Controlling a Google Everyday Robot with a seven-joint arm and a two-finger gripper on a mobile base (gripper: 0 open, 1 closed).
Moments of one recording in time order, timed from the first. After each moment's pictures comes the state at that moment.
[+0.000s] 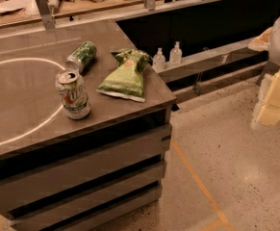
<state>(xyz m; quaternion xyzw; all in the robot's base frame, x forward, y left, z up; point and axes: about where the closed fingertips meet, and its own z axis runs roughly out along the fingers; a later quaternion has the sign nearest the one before) 0.438 -0.217 0.976 -0.60 0.78 -0.03 0.16</state>
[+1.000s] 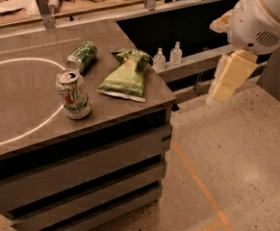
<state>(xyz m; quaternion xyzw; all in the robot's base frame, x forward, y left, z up) 0.490 -0.148 0.988 -0.63 0.73 0.00 0.25</state>
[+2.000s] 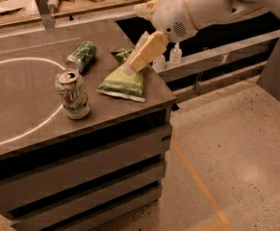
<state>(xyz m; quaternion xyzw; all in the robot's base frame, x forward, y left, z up) 0.576 0.018 0.998 -0.62 0.61 0.23 0.44</state>
